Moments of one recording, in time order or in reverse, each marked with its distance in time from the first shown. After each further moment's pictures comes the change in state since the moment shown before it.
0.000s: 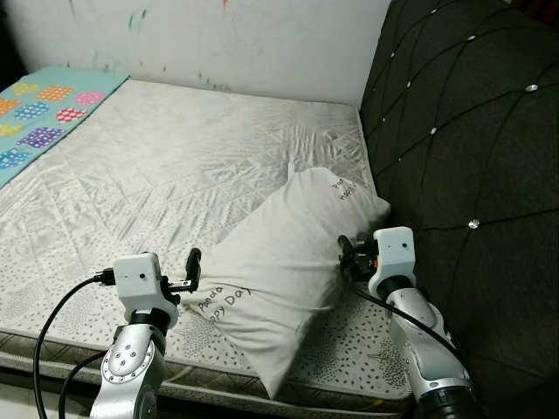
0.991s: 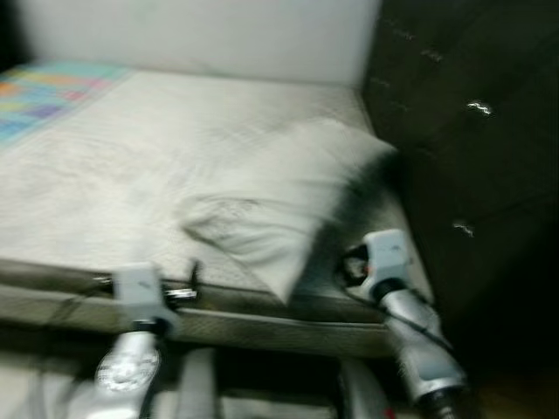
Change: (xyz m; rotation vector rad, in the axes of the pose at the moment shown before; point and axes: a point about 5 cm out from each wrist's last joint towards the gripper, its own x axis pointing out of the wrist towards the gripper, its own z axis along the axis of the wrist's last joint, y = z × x) left arm -0.002 0.008 -0.005 0.027 0.026 0.038; right arm -0.001 0.011 -0.007 0.001 0.027 0.057
